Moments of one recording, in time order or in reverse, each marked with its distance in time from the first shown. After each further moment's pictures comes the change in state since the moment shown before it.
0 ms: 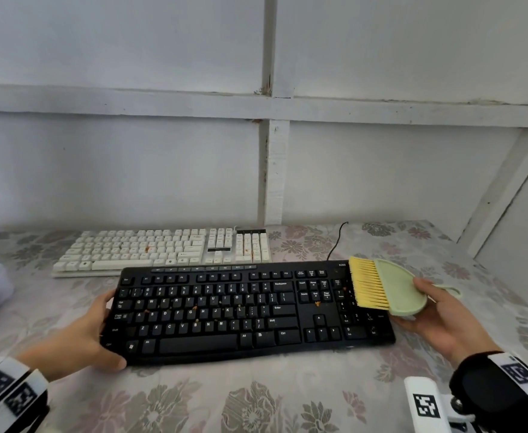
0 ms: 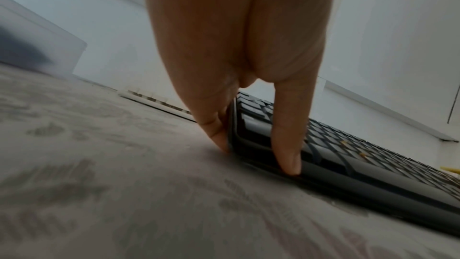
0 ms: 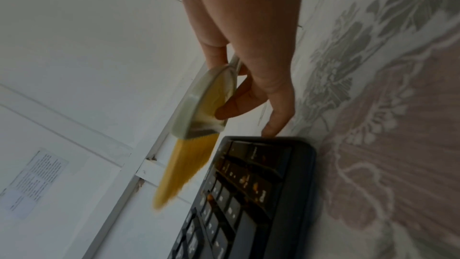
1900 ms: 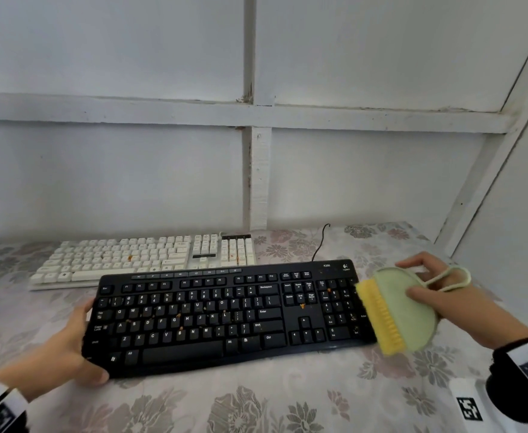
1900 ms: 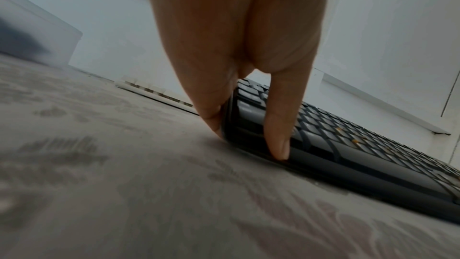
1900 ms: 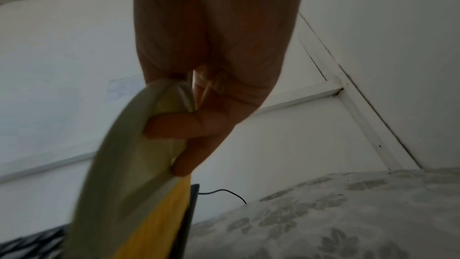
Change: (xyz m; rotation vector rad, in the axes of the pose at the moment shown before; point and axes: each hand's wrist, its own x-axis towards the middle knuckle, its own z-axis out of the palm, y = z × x) left_hand 0.033 -0.049 -0.019 0.074 0.076 0.195; right_hand -0.058 -0.056 0.004 -1.055 -0.210 -0.390
